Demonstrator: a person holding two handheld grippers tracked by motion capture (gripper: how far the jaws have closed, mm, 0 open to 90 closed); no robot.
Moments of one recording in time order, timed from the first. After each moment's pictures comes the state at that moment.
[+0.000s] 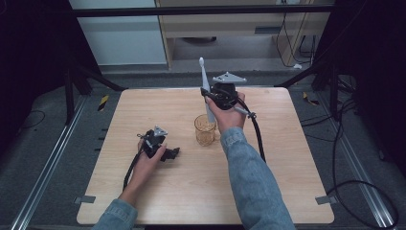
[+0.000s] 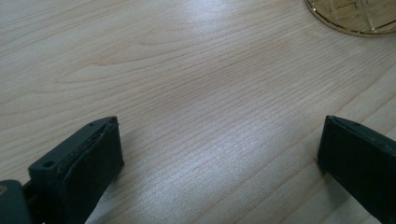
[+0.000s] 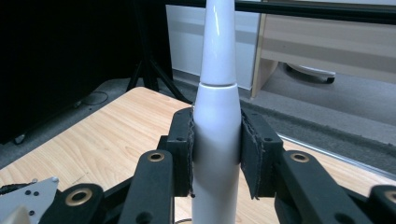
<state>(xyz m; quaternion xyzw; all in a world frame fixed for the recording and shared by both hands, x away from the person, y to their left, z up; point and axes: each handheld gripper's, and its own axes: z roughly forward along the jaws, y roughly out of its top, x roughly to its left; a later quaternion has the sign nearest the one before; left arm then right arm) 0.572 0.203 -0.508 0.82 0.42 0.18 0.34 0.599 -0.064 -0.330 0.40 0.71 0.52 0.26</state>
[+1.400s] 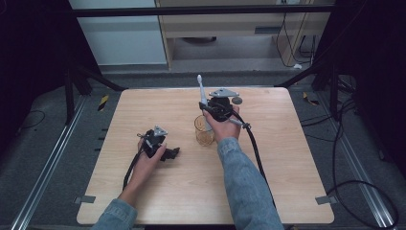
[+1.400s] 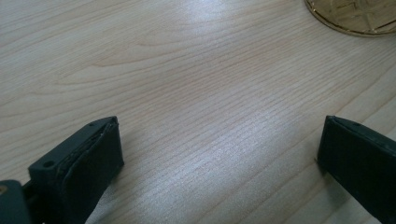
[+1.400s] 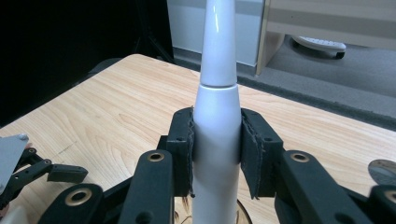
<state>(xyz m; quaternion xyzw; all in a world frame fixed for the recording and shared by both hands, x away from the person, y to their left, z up) 0.572 0.203 -0.508 0.82 0.42 0.18 0.34 0.608 -0.057 -0.389 0.42 0.72 0.49 0.24</state>
